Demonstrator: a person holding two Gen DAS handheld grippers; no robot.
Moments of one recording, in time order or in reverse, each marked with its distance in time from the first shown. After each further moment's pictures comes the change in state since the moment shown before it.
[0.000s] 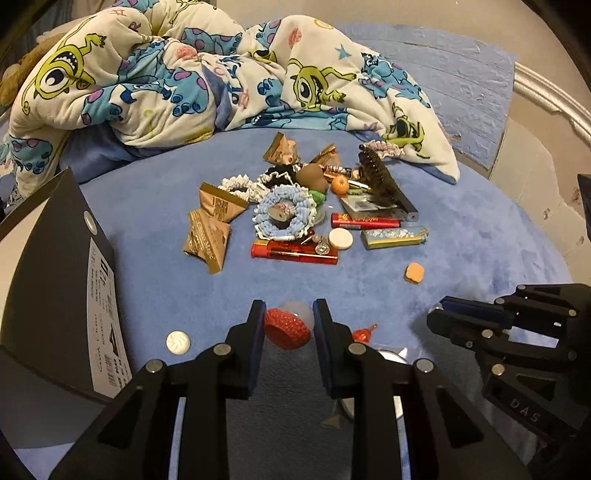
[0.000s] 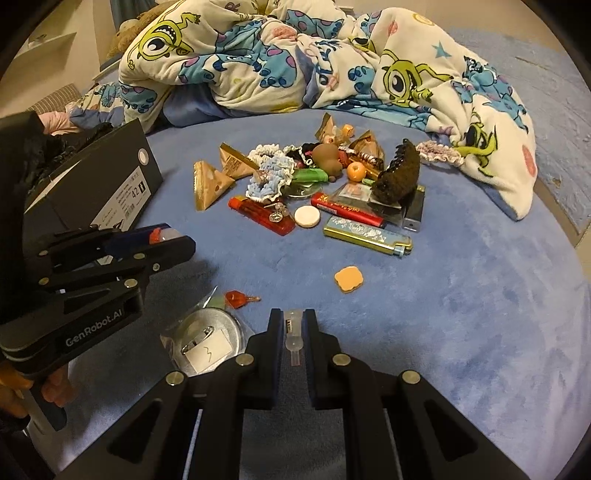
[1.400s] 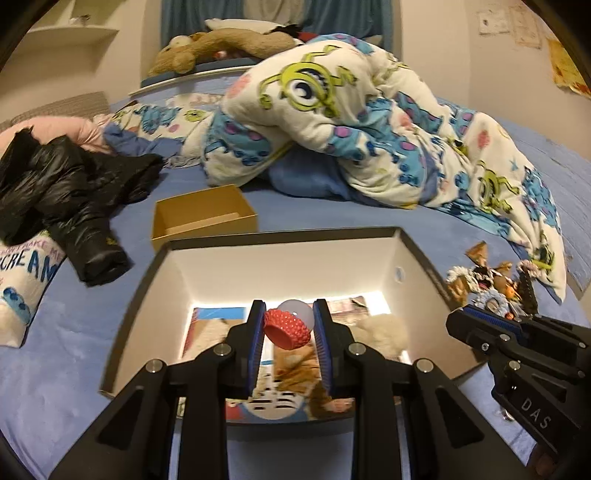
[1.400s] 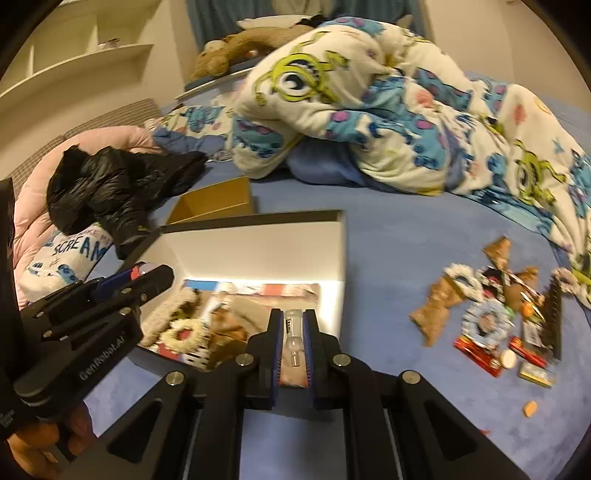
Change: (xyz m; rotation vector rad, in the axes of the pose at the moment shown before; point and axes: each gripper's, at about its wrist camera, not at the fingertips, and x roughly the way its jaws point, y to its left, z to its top) left arm -0.175 0.230 -0.034 -0.373 -0.164 0.422; right arm -0.023 0.225 0.107 -0.125 -0.153 0.266
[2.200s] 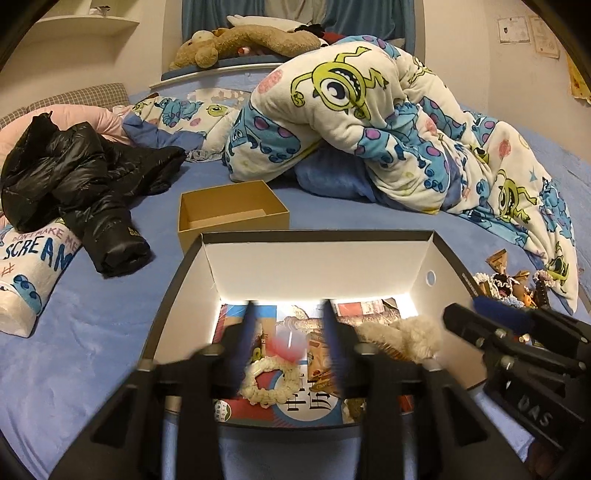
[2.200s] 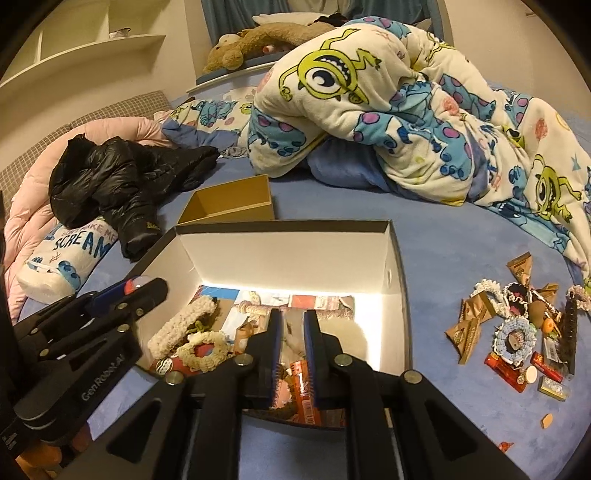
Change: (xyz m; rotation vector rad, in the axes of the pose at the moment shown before) left arm 0.002 0.025 -0.004 -0.034 -0.002 0.054; right arm 0.023 0.035 0.010 -0.024 0.002 -0.004
